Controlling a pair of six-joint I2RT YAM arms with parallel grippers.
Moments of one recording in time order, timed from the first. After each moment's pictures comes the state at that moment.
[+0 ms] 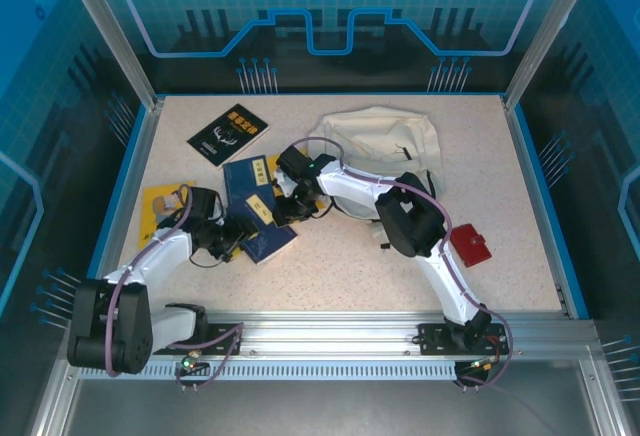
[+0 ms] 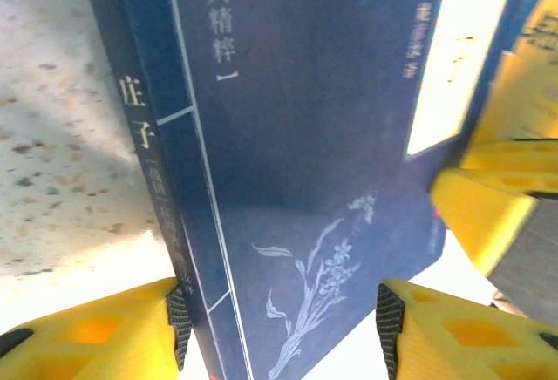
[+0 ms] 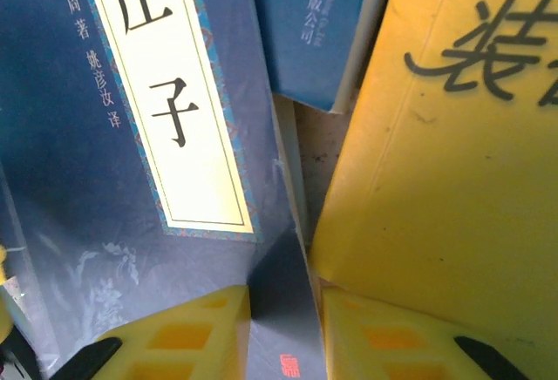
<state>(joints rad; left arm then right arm) -0.05 1.18 0.54 -0.49 0.44 -0.85 0.79 2.33 1.85 -0.78 -0.45 0.39</state>
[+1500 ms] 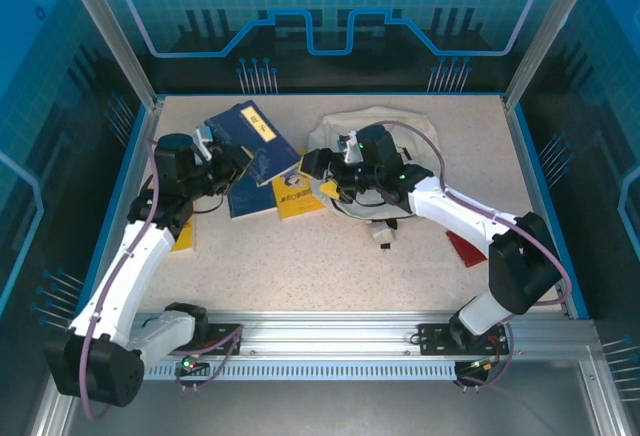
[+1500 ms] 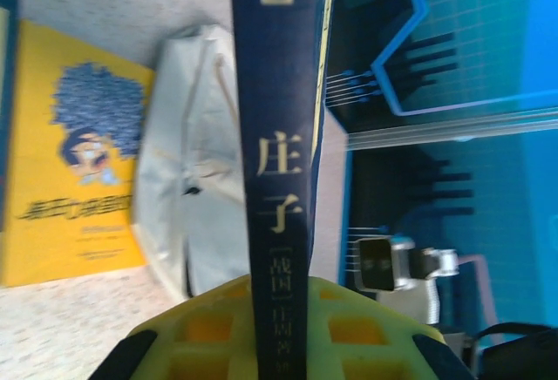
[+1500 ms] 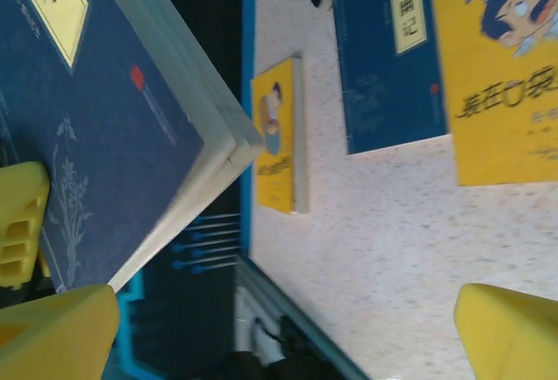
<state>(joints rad) -0.12 1.05 0.94 -0.31 0.43 -1.09 0.61 1.56 1.12 -0.06 -0.56 1.14</state>
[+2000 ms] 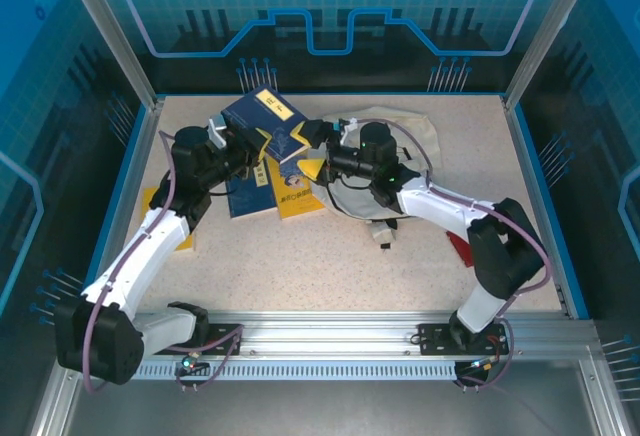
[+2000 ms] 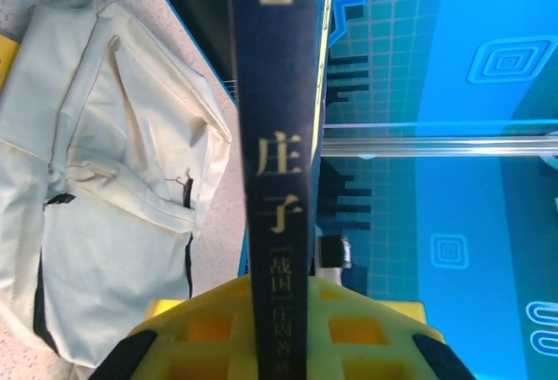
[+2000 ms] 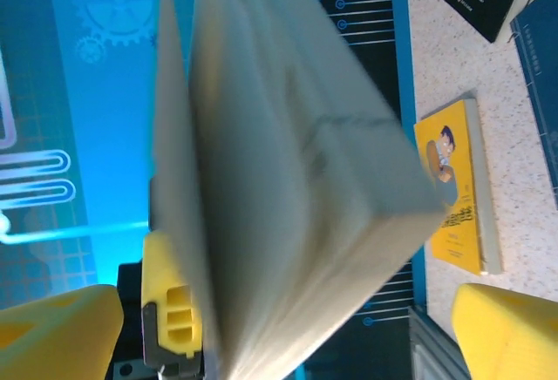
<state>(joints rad) -0.19 1.16 0.91 0.02 0.43 -1.37 0.61 1.69 1.11 0.49 -0.56 1.60</state>
